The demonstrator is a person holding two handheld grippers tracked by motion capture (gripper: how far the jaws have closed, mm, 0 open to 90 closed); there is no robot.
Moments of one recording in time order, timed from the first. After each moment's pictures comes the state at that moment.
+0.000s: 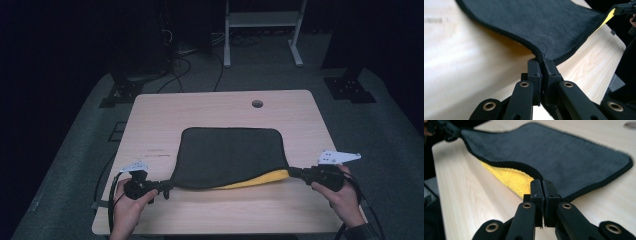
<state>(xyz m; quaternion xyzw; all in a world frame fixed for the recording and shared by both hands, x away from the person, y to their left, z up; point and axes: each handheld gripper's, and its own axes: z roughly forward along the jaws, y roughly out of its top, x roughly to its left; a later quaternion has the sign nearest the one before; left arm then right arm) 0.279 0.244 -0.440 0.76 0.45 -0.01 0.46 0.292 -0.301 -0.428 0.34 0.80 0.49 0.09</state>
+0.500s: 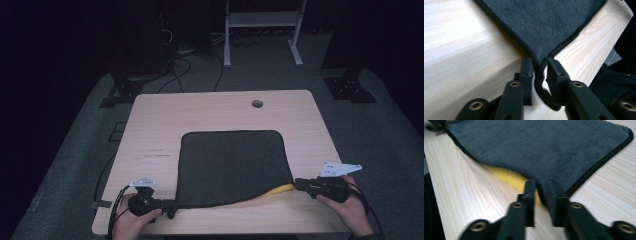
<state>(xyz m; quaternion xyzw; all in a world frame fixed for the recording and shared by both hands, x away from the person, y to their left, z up) 0.253 0.236 -0.456 0.80 0.44 -0.03 0.40 0.274 -0.315 -0.449 0.34 0.83 0.44 0.10</state>
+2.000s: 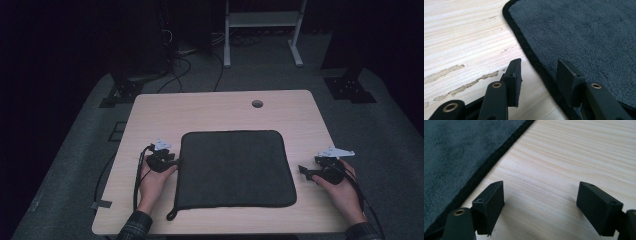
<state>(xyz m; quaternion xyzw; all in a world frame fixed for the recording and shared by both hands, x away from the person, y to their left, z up) 0.377 0.205 -0.470 0.80 0.46 0.17 0.35 0.339 -0.340 -0.486 0.49 0.77 0.35 0.21</state>
